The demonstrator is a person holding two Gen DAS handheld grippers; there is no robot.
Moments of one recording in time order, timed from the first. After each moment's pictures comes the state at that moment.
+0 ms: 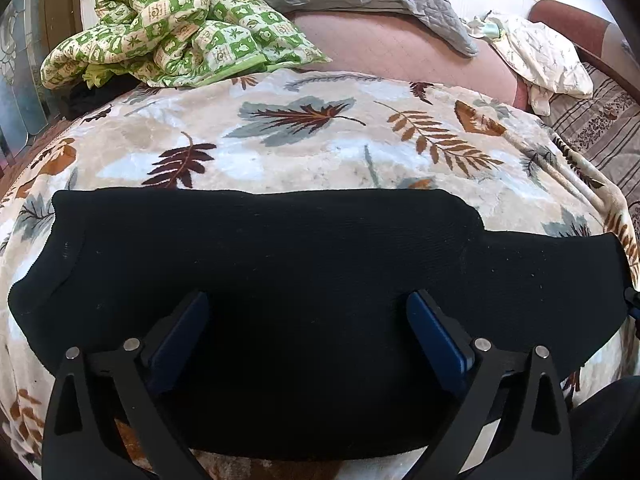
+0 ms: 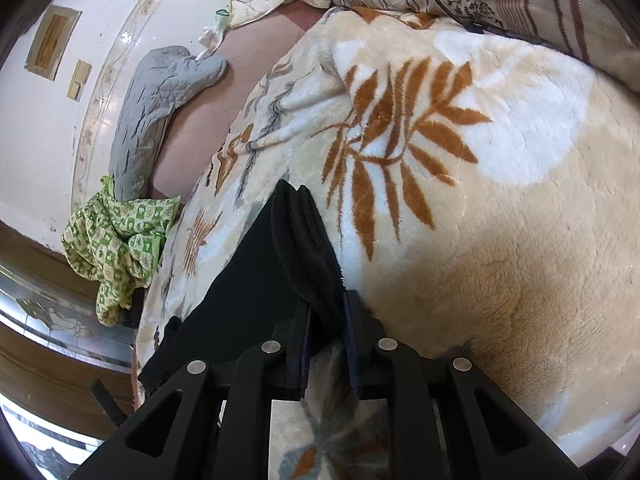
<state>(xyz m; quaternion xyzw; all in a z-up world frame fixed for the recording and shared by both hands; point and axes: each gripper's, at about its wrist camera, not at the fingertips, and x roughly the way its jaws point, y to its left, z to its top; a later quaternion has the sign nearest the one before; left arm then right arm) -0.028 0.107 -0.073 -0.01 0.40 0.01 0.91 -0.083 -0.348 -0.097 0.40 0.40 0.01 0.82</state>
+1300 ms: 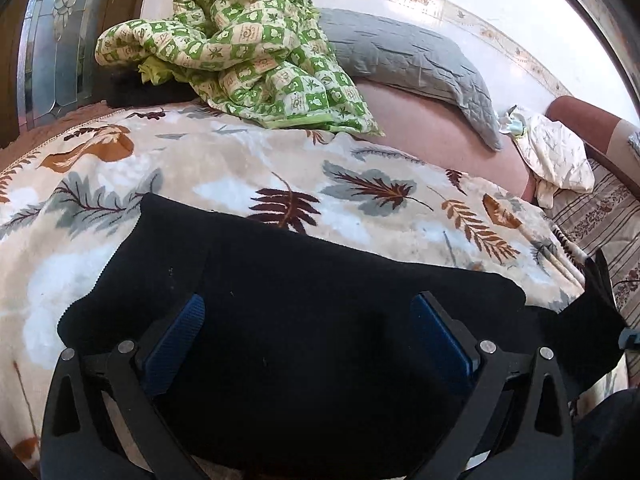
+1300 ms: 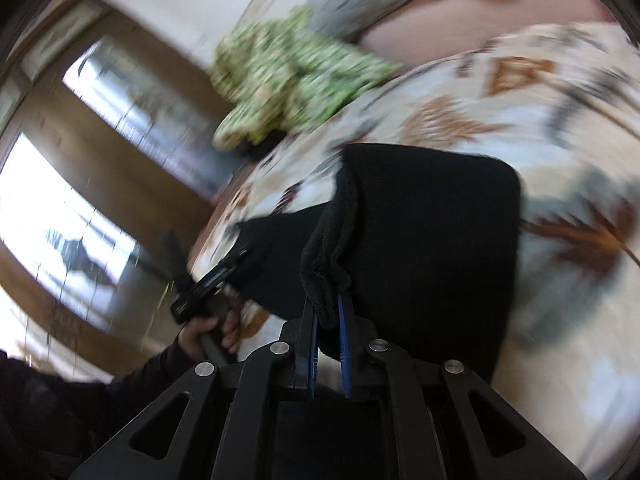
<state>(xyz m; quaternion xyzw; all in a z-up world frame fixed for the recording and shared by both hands) -0.040 0.204 -0.064 -0.12 0.29 0.02 0.95 -0.024 -0.149 -0.035 0.18 0.44 0.38 0.79</state>
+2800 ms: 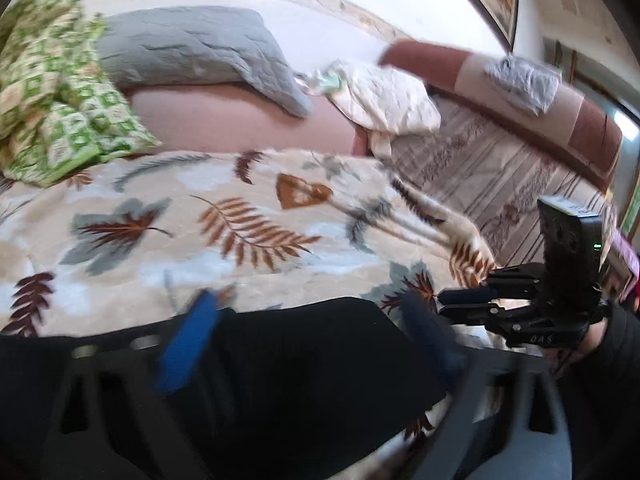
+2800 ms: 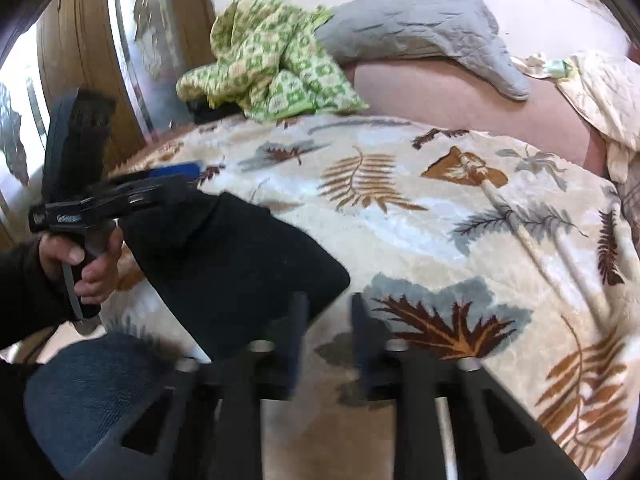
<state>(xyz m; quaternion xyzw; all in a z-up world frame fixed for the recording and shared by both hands) -0.007 0.048 -0.009 -0.03 0.31 -0.26 0.91 -0.037 -0.169 -0.025 -0.06 0.37 0.28 0.88</state>
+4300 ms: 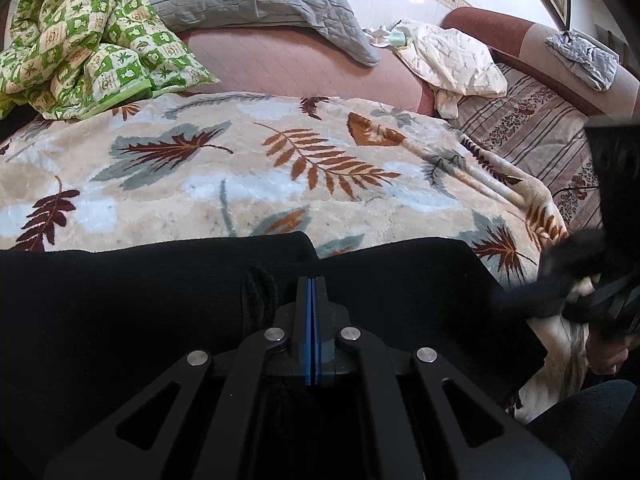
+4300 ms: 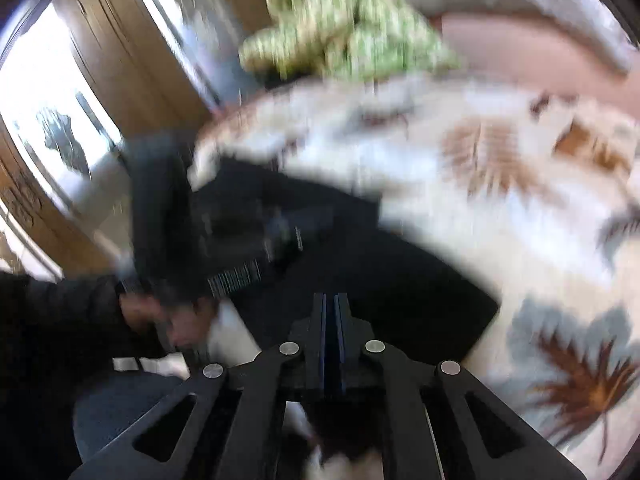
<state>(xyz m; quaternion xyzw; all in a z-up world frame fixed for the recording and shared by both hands) 0.000 0.067 -0.069 -0.04 0.36 -0.17 0.92 -0.005 -0.097 -0.042 0.00 0.40 0.42 0.82</state>
